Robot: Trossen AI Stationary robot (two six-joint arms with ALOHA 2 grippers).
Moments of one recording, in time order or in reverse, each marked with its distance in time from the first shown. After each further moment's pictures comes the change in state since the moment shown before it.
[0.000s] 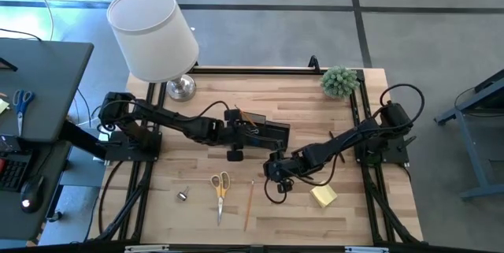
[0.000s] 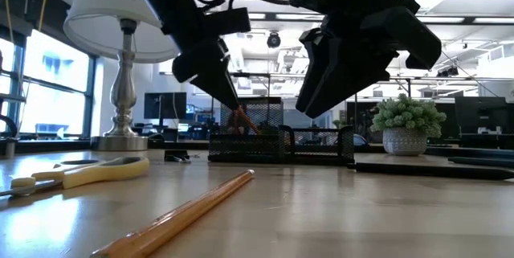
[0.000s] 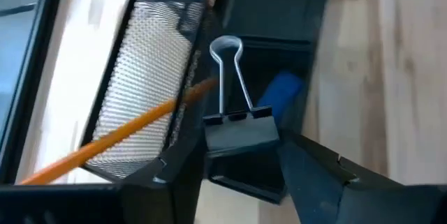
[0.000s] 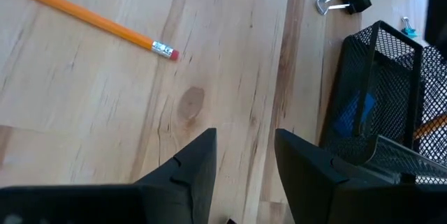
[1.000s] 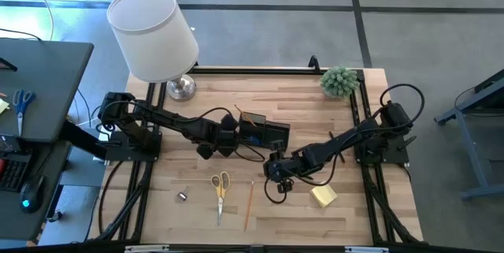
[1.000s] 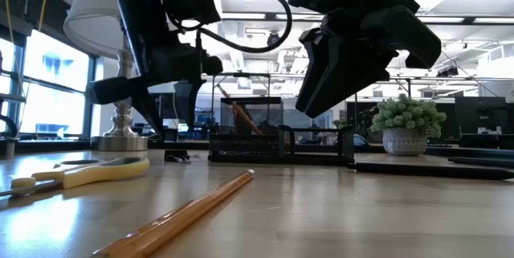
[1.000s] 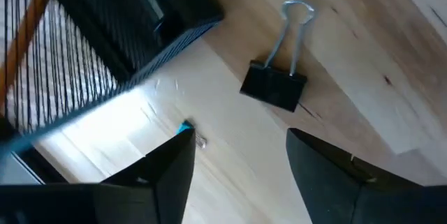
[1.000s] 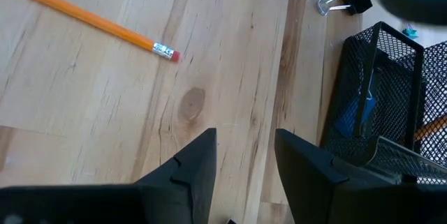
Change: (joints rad) left arm -0.009 -0.004 -0.048 -0.348 0.020 0.690; right arm 0.000 0.000 0.000 0.003 -0.004 -0.001
